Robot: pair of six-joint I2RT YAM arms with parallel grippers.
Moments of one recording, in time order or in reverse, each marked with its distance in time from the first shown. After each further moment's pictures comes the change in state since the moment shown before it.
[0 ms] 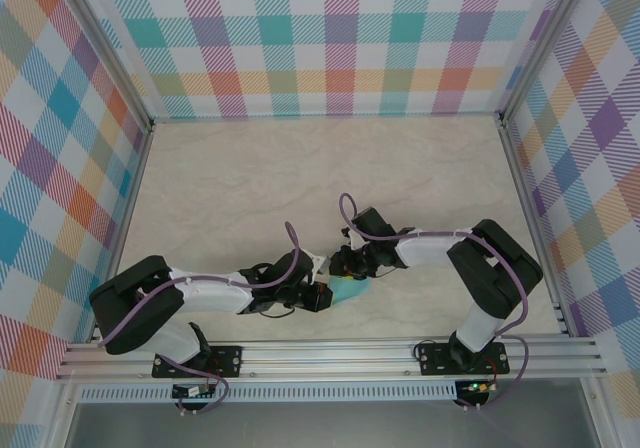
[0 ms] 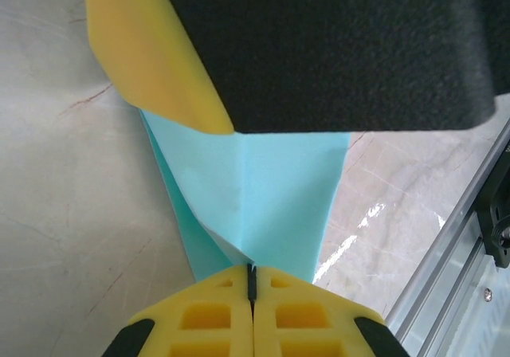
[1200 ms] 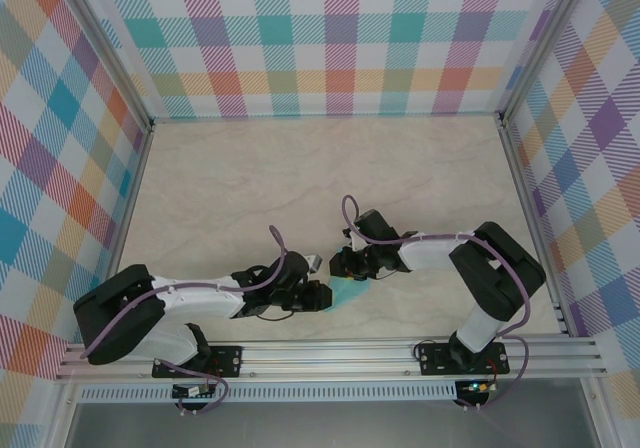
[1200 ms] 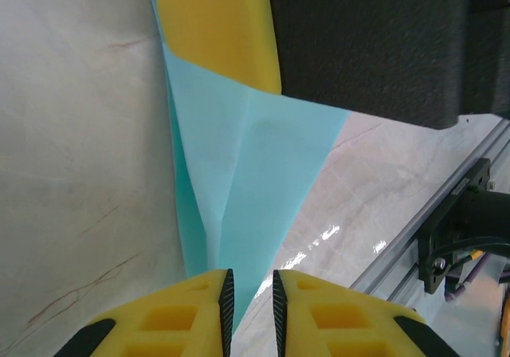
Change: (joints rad) left arm -0.019 -0.080 -0.021 -0.031 -0.012 -0.264; right arm 0.000 -0.022 -0.047 0.069 -0.002 0.000
